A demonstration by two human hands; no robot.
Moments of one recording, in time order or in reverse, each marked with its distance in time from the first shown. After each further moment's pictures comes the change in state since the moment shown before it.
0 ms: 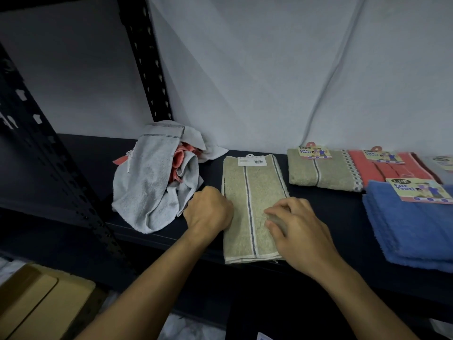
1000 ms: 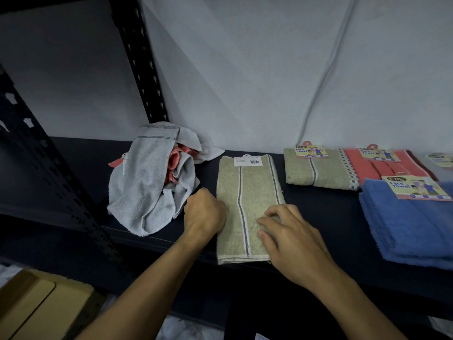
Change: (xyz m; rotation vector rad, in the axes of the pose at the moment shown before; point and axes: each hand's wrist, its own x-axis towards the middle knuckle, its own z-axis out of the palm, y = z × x) left_hand 0.009 -0.010 0.011 -0.152 0.004 0.008; right_hand -0.011 0.001 0.012 -0.081 -0.026 -0.107
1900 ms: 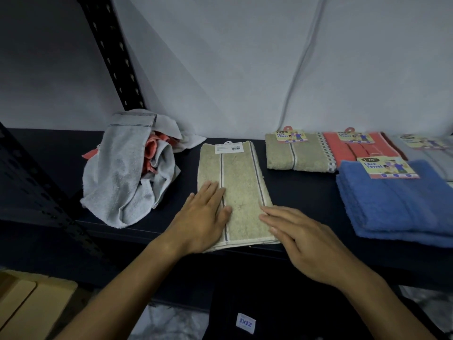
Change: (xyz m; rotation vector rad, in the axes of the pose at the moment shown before) left_hand -0.035 -0.013 0.003 0.310 -0.398 0.540; right_hand -0.038 0.041 -0.026 0.172 -0.168 -0.054
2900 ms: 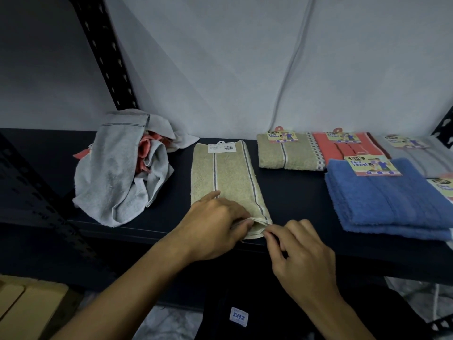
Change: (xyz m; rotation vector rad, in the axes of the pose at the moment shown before) left_hand -0.018 0.044 -0.016 0.047 0.145 0.385; right_hand -0.025 -0.036 0.027 -0.272 0.693 0.063
